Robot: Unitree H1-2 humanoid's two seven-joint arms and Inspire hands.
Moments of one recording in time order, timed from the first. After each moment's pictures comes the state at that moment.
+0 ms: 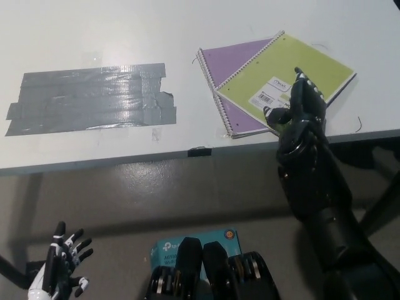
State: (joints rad) left_arm 0.06 0.31 0.01 -0.12 -0.40 0.46 0.05; right_arm -0.89 0.05 -0.04 0.79 -0.75 0.47 -0.19
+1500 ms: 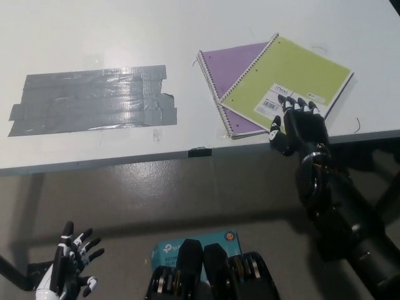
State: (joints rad) left_arm 0.06 0.27 0.03 -0.12 -0.36 0.45 -0.01; right_arm -0.74 -0.19 0.45 0.68 -0.75 0.35 -0.05
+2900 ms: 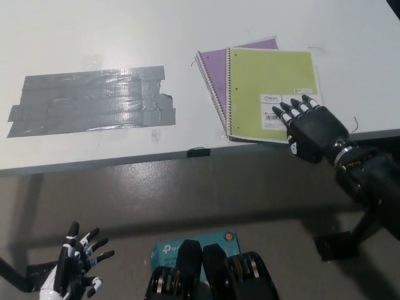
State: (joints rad) left_arm 0.07 0.26 0.03 -0.12 -0.34 0.45 -0.07; right_arm -0.85 -0.46 0.86 0.75 -0.88 0.00 -0.04
